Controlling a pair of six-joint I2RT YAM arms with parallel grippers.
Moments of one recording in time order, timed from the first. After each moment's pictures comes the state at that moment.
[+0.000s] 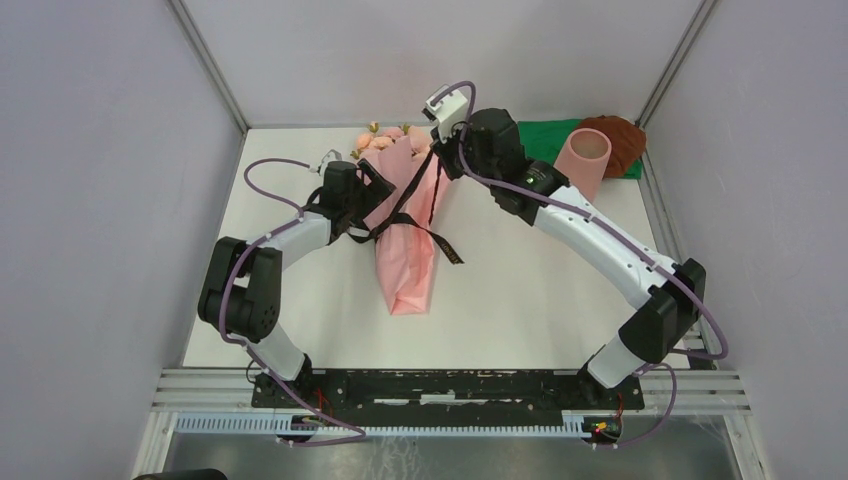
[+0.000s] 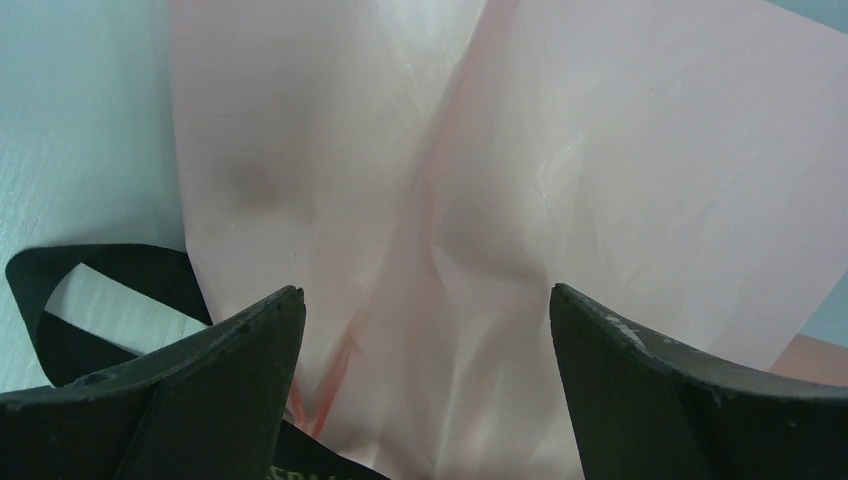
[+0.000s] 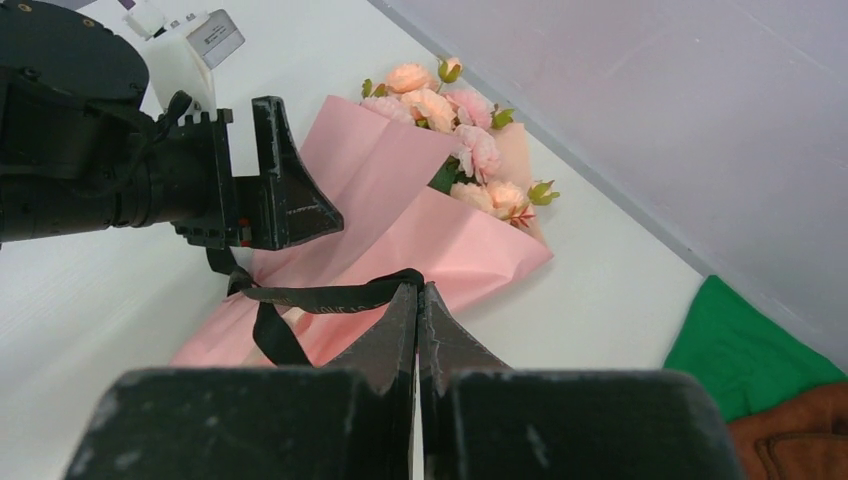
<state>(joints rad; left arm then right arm) -0.29 1.66 0.97 0.08 -0.04 -0.89 0.72 1.60 1.60 -0.29 0.07 -0.17</state>
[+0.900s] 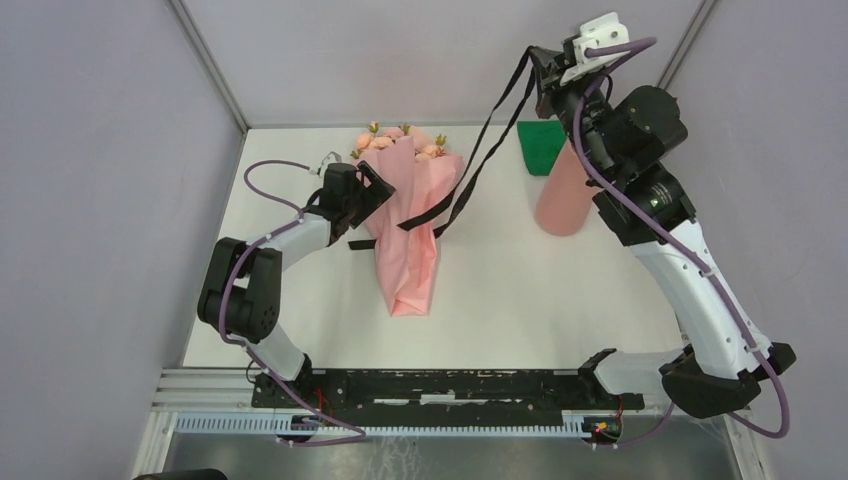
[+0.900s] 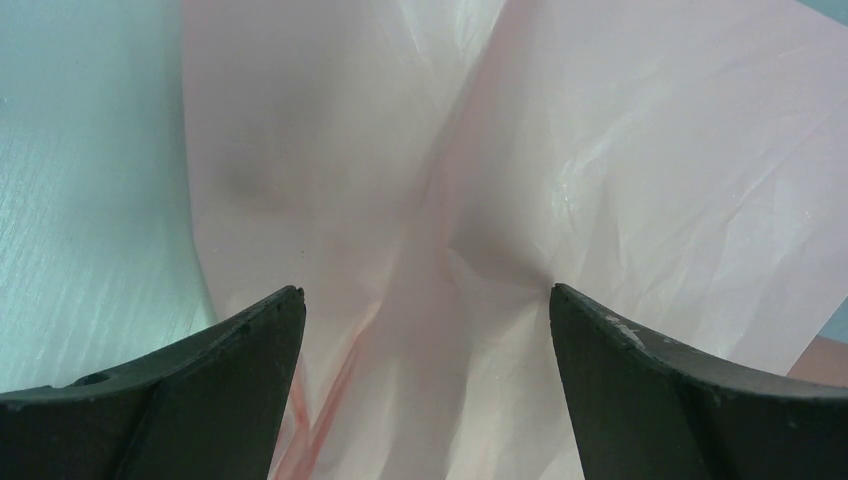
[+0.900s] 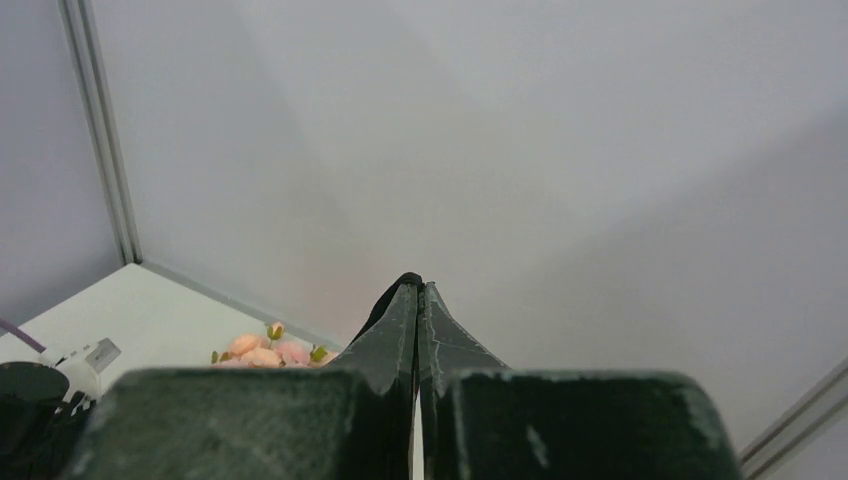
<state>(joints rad) -0.29 1.66 0.96 0.09 -0.04 -0.89 0.59 1.28 1.73 -0.14 0.19 -0.26</state>
